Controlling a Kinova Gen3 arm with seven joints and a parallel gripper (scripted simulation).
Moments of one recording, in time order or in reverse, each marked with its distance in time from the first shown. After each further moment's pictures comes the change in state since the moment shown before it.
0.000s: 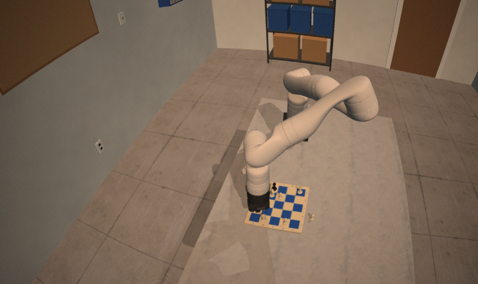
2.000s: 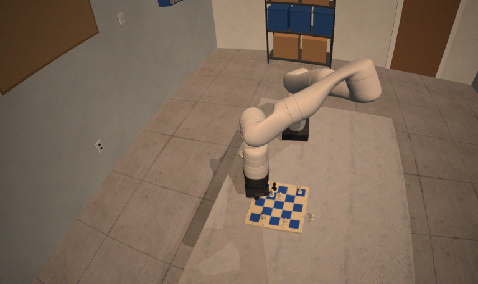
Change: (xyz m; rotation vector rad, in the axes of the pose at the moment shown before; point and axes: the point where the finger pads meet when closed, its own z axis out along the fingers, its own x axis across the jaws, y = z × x) arm -0.003 -0.009 -0.077 0.022 -0.002 0.012
